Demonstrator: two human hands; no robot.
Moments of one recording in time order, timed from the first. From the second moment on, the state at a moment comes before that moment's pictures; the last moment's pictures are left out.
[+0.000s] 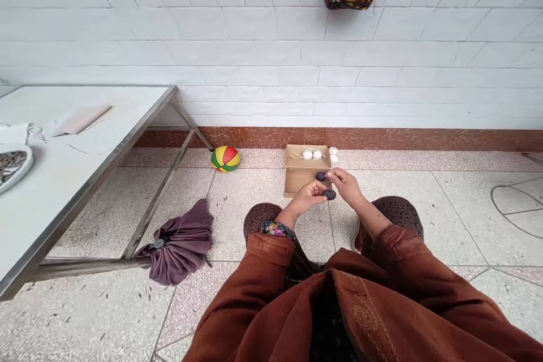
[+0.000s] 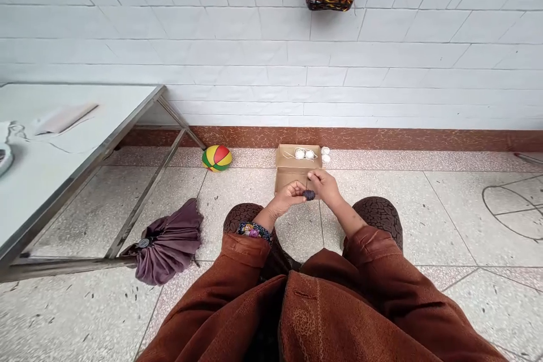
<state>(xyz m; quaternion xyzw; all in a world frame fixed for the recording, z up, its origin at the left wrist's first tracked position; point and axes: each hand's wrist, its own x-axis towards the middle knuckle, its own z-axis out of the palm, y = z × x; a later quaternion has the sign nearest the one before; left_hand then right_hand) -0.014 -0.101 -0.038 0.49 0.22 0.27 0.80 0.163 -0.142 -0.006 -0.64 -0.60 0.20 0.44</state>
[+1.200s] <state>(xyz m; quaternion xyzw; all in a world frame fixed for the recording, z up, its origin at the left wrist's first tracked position) -0.028 -0.045 0.100 0.59 0.11 0.42 0.68 0.163 -0.088 0.148 -0.50 -0.77 0.03 0.38</state>
